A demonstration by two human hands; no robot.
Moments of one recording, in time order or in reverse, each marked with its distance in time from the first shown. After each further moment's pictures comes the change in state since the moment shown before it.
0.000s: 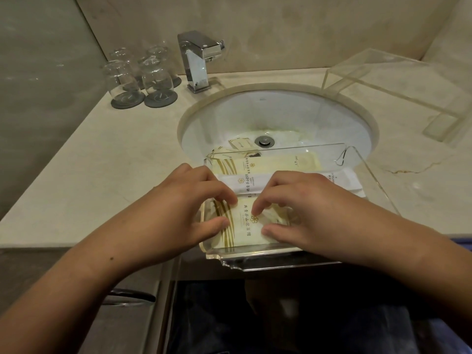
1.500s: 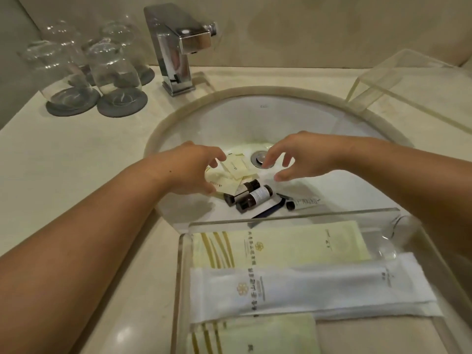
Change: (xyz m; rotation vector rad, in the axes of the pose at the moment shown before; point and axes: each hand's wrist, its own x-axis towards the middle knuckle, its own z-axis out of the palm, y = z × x) left_hand 0.212 -0.142 0.041 0.079 -0.347 -0.219; right_hand 0.210 0.192 -0.025 -0.094 -0.312 0.154
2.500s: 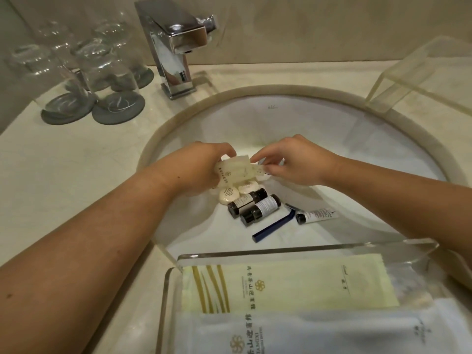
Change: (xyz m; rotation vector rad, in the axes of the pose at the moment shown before) left_hand 0.035 0.002 0.005 -0.058 0.069 -0.060; right_hand 0.053 0.018 0.039 0.173 0.280 -0.118
